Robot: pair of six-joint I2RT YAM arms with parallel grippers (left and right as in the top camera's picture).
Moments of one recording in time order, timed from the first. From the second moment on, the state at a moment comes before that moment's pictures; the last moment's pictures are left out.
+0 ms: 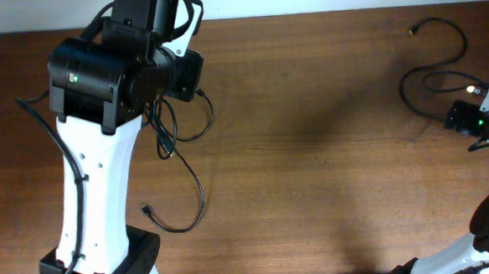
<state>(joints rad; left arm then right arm) -0.37 1.84 2.60 -1.69 -0.15 0.07 -0.63 1.86 1.16 -0.31 -0.14 -0.19</state>
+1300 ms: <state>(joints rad) -0.37 1.84 2.60 -1.69 -0.13 0.07 -0.63 1.97 1.16 -0.14 0.26 0.81</state>
